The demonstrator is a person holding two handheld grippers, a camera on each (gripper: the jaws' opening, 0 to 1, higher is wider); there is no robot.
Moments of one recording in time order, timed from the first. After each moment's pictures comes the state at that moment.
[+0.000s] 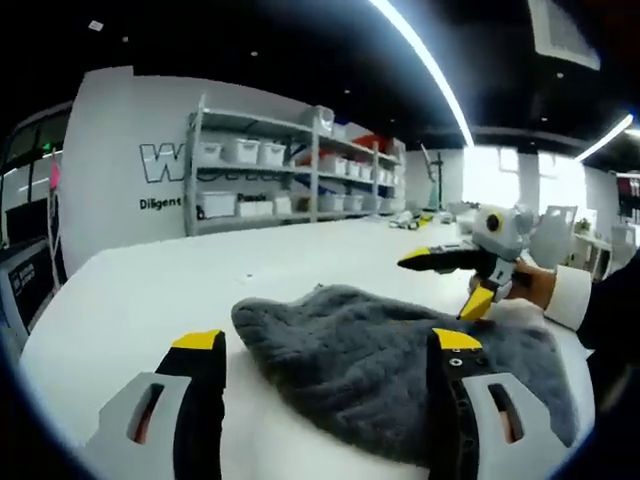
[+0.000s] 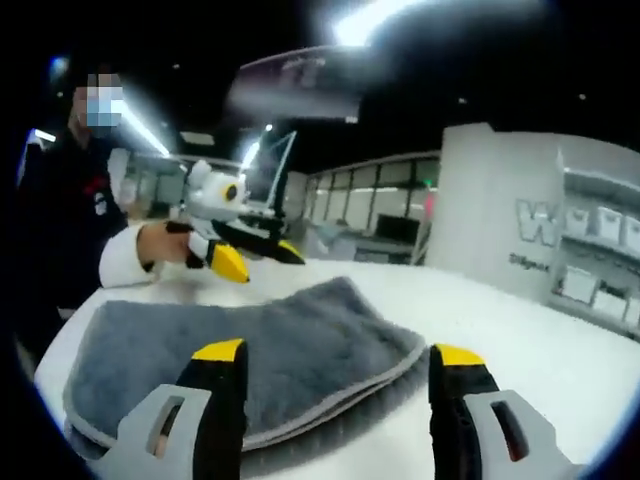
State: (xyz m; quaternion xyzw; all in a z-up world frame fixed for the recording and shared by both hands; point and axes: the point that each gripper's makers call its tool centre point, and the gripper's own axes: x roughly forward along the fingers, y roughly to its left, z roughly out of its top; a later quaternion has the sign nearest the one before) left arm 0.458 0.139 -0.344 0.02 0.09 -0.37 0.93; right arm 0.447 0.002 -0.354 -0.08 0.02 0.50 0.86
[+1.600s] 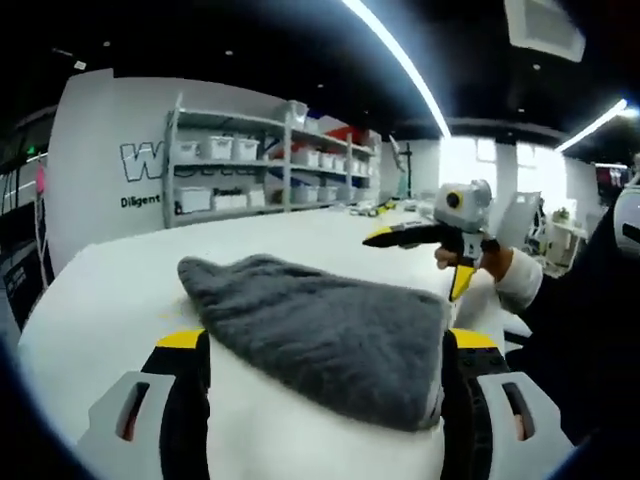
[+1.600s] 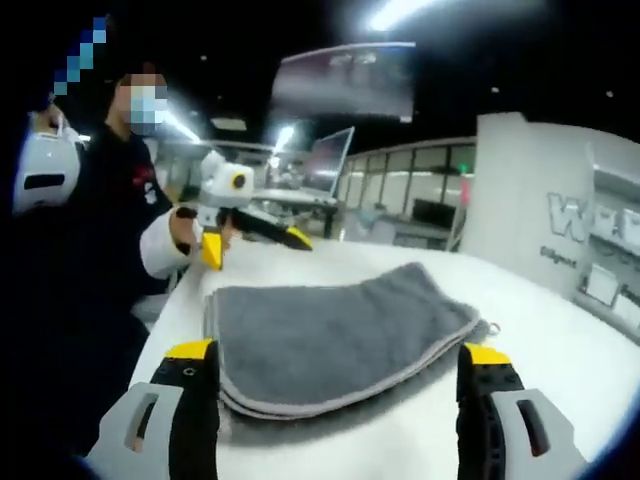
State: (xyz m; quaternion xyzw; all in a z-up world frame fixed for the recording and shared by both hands) left arm 0.311 0.122 -0.358 0.02 0.11 -0.42 0.90; right arm 0.320 -0.014 -0.368 -0.15 0.06 0.56 0.82
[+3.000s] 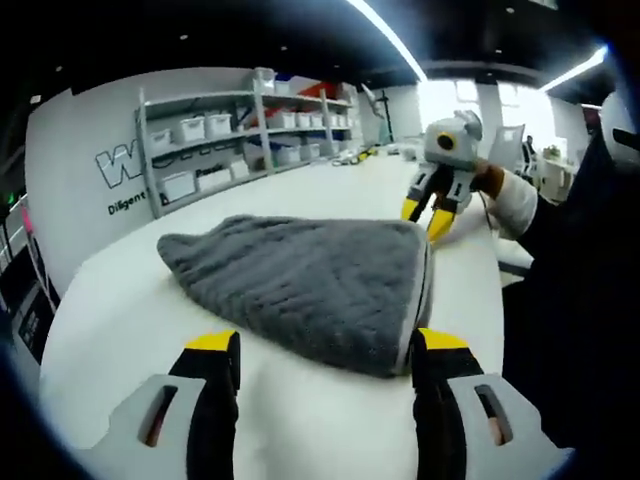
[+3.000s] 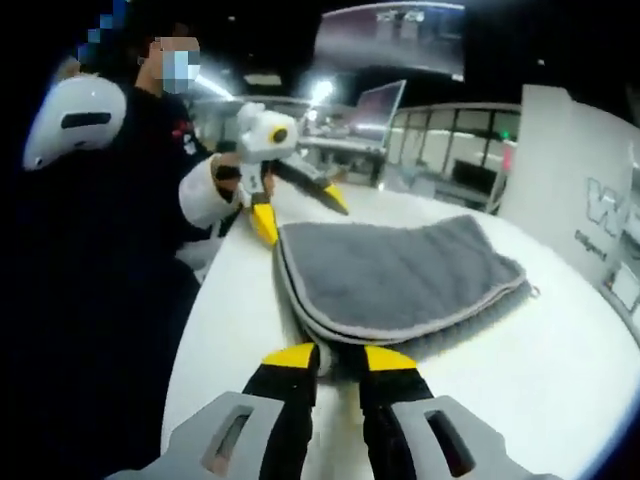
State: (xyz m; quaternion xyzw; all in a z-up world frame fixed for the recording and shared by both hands) left arm 0.289 0.123 -0.398 0.15 0.15 -0.42 0.88; right arm 0.274 -0.027 -0.409 -0.20 0.15 0.60 0.76
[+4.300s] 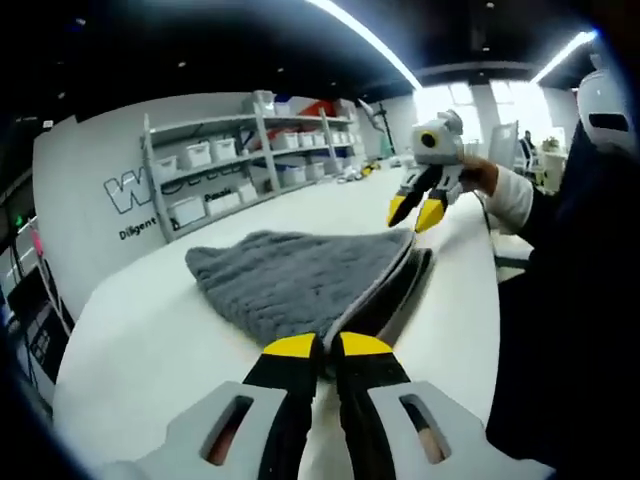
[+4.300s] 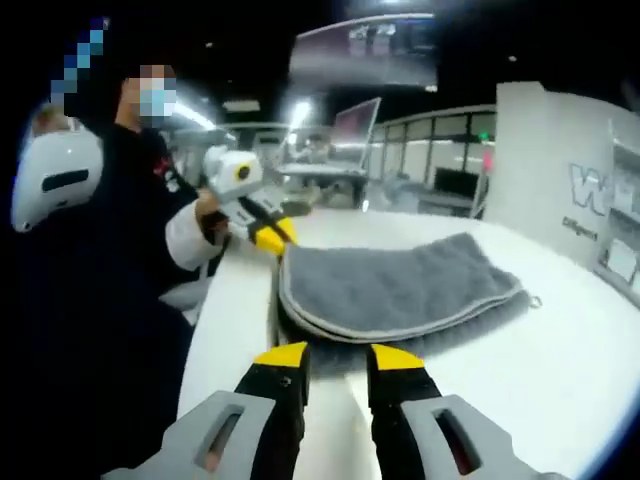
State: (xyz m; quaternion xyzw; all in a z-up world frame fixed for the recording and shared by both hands) left arm 0.287 0.152 -0.387 0.16 0.09 -0.40 0.90; right arm 0.297 -0.022 -0.382 -0.09 0.15 0.56 0.81
